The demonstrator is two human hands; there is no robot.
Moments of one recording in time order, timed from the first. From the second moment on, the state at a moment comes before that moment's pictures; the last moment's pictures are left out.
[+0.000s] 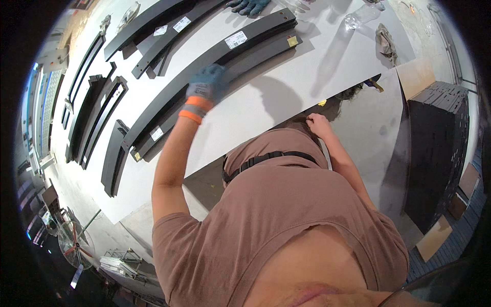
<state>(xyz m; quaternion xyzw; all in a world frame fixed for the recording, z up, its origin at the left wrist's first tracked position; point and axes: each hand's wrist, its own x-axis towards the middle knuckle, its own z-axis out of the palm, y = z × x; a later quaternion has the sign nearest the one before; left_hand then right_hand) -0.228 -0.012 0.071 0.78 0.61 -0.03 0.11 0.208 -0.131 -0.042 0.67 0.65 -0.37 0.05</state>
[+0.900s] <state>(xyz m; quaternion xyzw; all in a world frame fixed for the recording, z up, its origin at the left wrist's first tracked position) -0.069 -0.081 0.010 0.80 0.56 -0.09 0.19 0.285 -0.045 0.028 0.70 0.64 -0.20 -0.24</state>
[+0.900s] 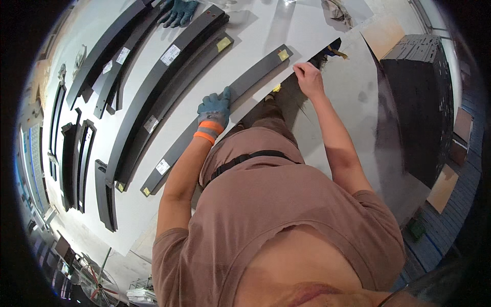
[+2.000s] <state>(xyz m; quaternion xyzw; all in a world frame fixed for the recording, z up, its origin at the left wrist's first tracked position) -0.012 -0.038 -0.019 0.78 0.57 0.13 0.20 0.300 0.046 0.001 0.44 0.89 -0.15 -0.05</state>
